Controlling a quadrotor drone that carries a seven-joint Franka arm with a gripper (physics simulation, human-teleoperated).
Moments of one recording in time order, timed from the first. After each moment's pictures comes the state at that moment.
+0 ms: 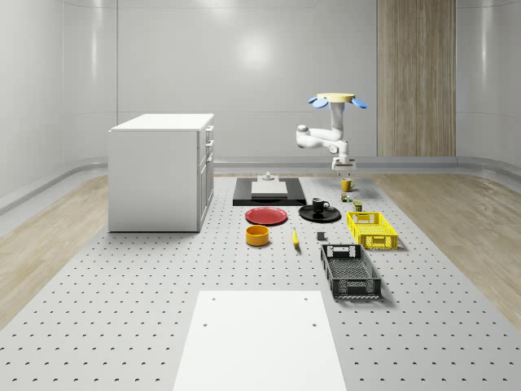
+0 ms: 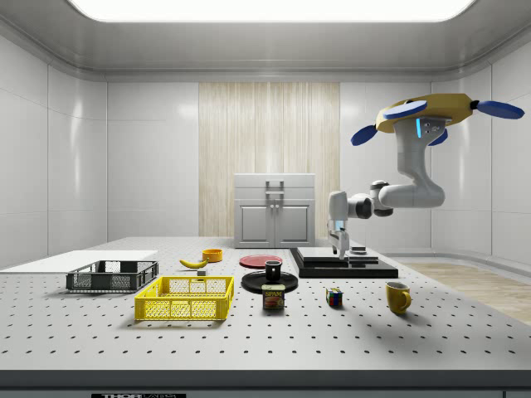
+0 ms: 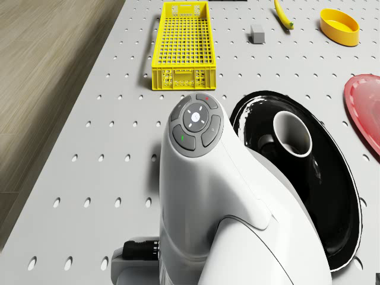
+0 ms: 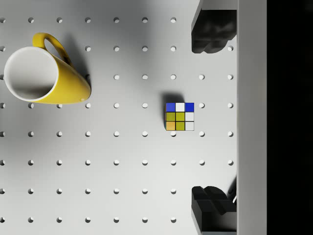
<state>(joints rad) -1.22 -1.59 1.38 -2.81 -1.75 1.65 1.68</state>
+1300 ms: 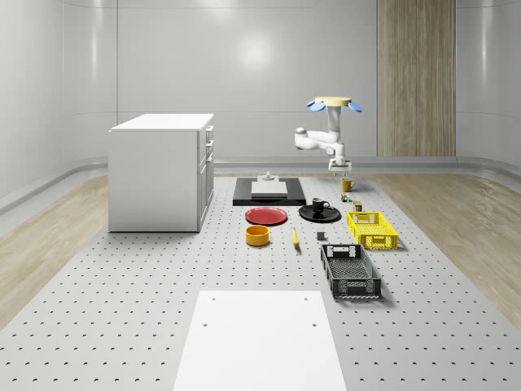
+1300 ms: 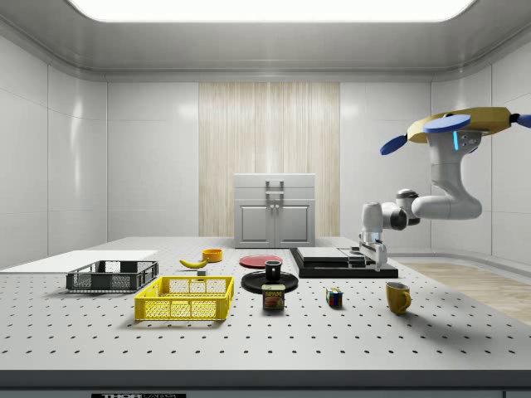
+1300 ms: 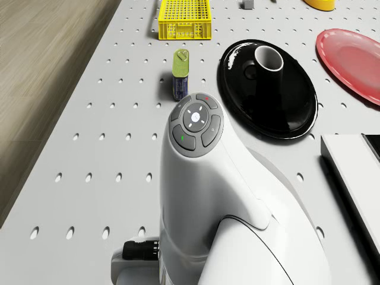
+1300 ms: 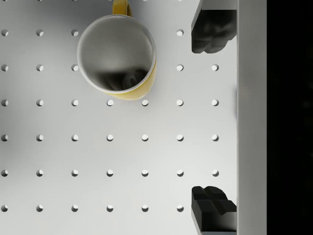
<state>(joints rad) -1.22 -1.59 1.38 -2.81 -1.74 1.65 1.68</state>
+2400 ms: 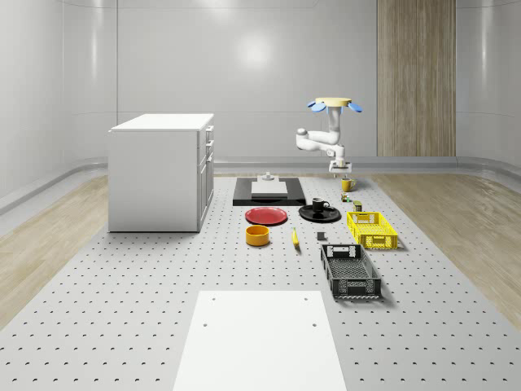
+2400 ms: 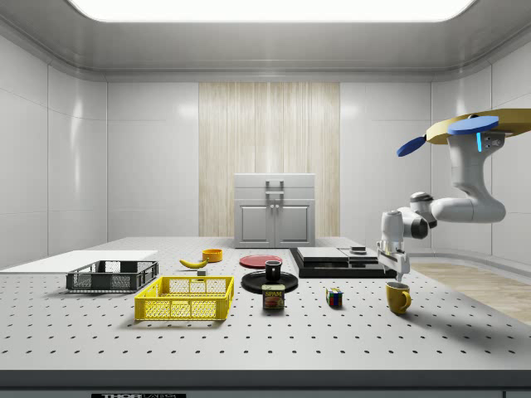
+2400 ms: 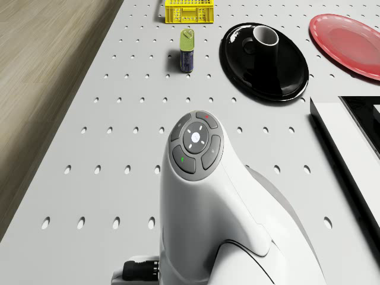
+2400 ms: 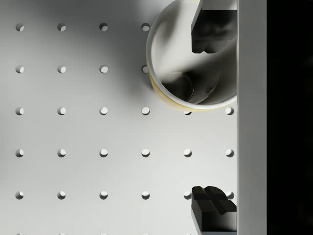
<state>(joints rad) -1.24 -1.59 1.28 -2.79 -1.84 1.69 1.69</state>
